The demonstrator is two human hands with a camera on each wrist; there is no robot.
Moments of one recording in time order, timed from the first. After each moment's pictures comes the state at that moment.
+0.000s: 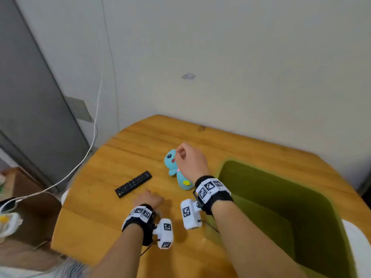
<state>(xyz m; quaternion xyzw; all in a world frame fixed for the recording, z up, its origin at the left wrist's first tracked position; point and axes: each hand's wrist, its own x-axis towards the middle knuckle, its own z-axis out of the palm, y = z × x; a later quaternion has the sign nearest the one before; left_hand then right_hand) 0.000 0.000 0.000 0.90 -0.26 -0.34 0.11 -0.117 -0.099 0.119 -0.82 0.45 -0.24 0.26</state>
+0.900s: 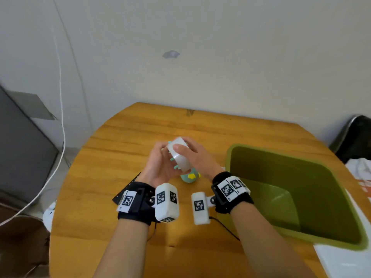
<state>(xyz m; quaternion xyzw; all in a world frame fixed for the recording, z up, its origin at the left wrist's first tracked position) 0.044 -0.065 0.102 0.42 -0.14 -0.73 0.52 -0.092 -0.110 0.103 -0.63 0.44 -0.29 0.57</state>
